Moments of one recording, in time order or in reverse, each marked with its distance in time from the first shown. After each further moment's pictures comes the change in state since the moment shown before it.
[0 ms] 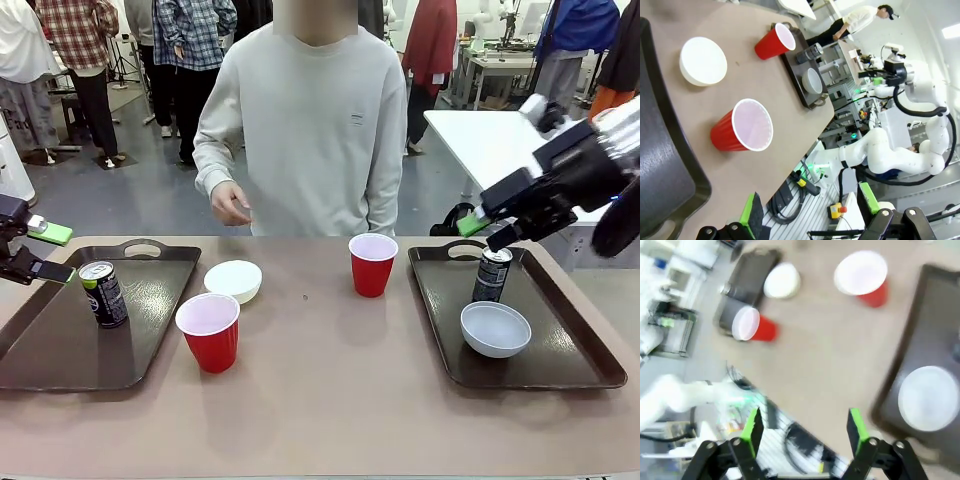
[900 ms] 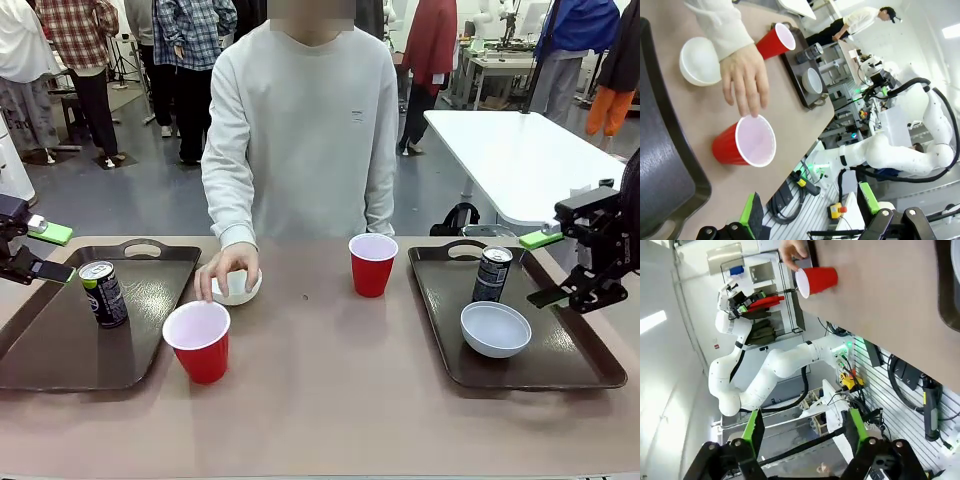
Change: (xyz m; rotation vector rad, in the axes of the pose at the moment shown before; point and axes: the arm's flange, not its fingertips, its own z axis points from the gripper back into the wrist) left arm 0.000 0.000 0.000 0.000 0.000 0.000; right arm -0.052 -0.086 0.008 0.500 0.278 -0.543
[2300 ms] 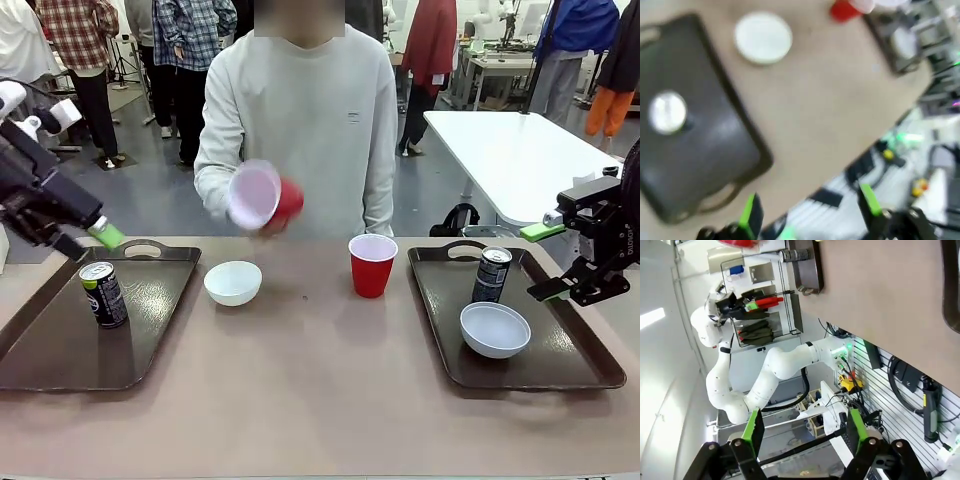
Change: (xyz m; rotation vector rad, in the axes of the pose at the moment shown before) left arm 0.020 -0.079 -0.038 0.599 0.204 -0.101; right arm -0.006 0.010 0.001 -0.008 -0.008 0.023
